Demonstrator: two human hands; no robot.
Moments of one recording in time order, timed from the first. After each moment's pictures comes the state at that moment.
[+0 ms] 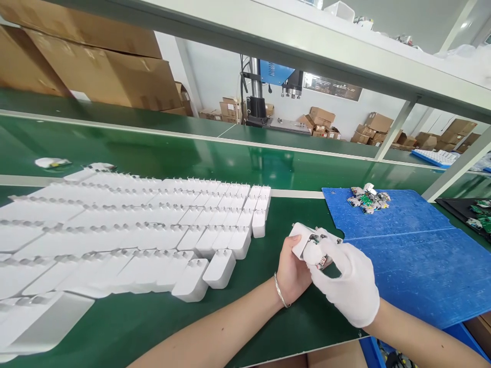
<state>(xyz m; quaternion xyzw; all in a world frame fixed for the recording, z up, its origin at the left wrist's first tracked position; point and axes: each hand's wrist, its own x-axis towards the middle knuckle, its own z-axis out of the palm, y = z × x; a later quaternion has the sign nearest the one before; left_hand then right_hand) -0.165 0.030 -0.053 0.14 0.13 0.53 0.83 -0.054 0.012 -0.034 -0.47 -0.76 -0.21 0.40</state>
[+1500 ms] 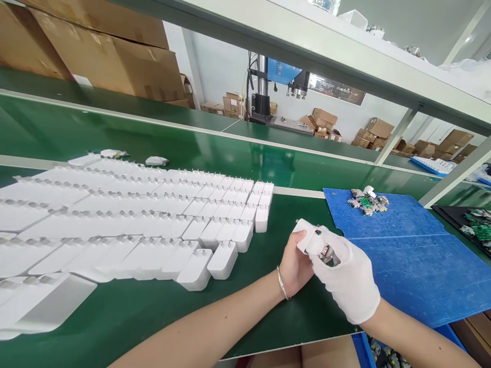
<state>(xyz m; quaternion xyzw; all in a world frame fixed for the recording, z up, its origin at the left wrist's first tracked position) -0.164 0.033 -0.056 0.14 0.15 0.53 0.82 -0.059 0.012 -0.024 -0.51 -0.76 -0.11 0.40</state>
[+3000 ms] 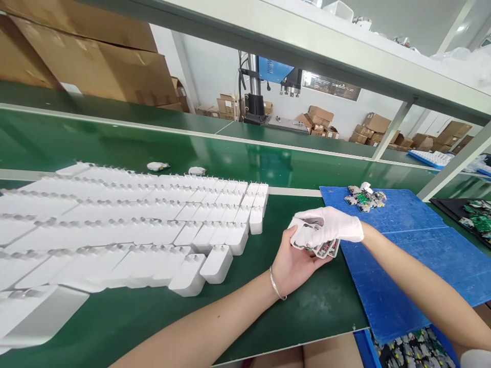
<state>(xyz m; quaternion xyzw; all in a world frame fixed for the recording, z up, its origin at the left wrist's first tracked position) -0.168 0.034 -0.048 0.08 0.14 0.50 0.85 -0.047 0.093 0.034 -0.31 -0.82 0.47 0.11</state>
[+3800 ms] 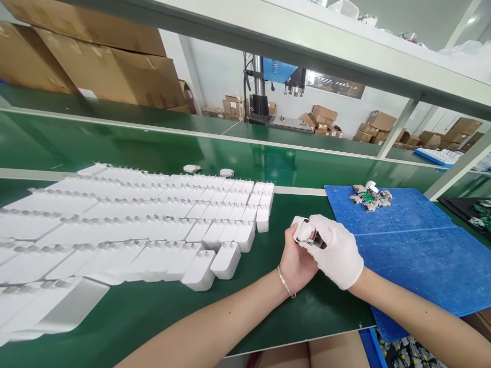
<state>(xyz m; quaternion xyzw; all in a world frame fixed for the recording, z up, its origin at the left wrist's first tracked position) -0.163 0.034 -0.049 0.06 0.19 0.51 0.83 -0.070 0.035 -0.013 -0.49 -0.81 -0.06 0.32</state>
